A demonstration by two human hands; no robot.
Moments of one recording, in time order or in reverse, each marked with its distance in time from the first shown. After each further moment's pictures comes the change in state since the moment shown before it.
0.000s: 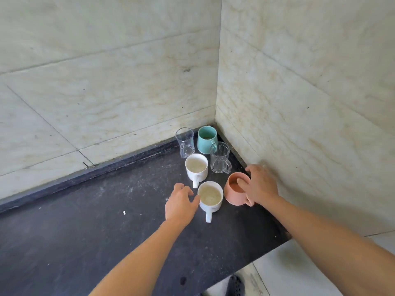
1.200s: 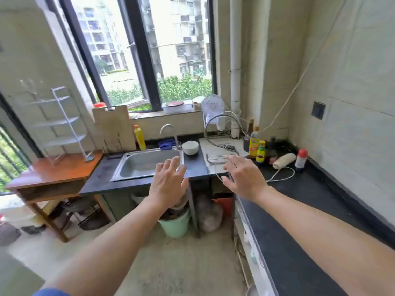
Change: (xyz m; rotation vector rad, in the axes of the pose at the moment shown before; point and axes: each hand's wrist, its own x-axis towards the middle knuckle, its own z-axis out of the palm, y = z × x) left_hand -0.566 -0.079 -0.202 0.848 0.906 -1.241; right_hand -0.422 -0.454 -0.034 0.452 -0.134 -2.342
